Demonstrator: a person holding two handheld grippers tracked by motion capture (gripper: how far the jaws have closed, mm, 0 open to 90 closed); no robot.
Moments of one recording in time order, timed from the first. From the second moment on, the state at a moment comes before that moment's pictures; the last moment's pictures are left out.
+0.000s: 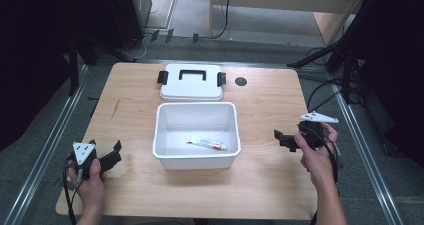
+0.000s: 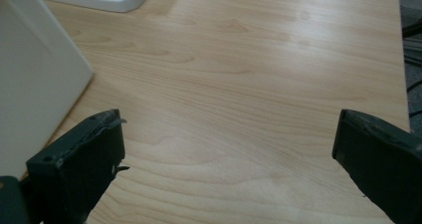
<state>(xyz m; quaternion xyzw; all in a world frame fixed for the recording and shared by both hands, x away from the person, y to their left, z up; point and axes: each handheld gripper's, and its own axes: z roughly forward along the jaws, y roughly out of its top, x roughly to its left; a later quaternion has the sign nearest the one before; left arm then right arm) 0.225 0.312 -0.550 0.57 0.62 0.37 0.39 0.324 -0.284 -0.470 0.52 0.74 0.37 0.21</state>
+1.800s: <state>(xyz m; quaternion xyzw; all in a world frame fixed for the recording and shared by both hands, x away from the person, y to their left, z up) 0.227 0.316 -0.550 0.56 0.63 0.36 0.40 0.249 -0.354 -0.548 0.59 0.66 0.40 0.24</state>
